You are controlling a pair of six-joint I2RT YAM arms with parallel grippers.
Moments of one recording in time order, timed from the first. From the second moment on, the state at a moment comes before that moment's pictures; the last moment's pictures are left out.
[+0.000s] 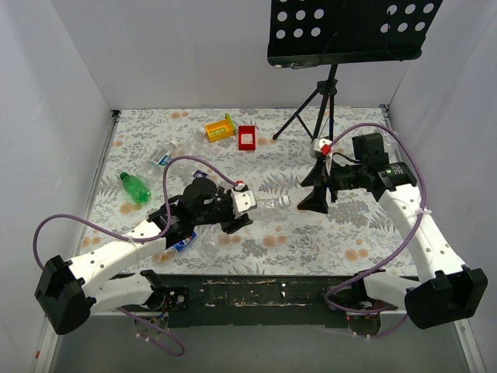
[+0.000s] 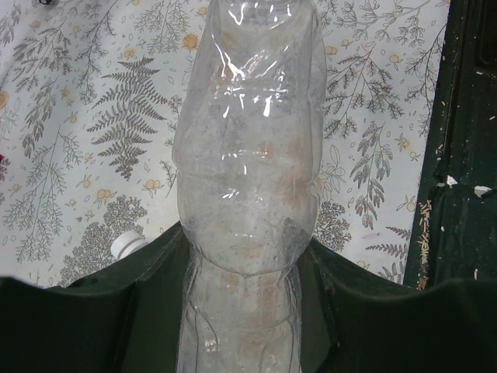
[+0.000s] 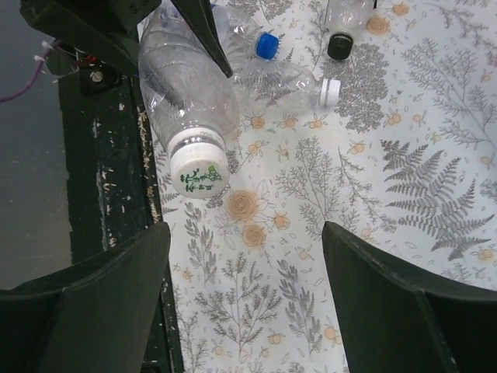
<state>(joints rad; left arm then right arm) -0.82 1.06 0.75 -0.14 0.38 0.37 0.27 1.16 1.16 -0.87 -1.01 -0.62</state>
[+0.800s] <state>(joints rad) -0.82 1.06 0.75 -0.13 0.34 0.37 0.15 1.17 1.05 -0.67 -1.15 -0.13</state>
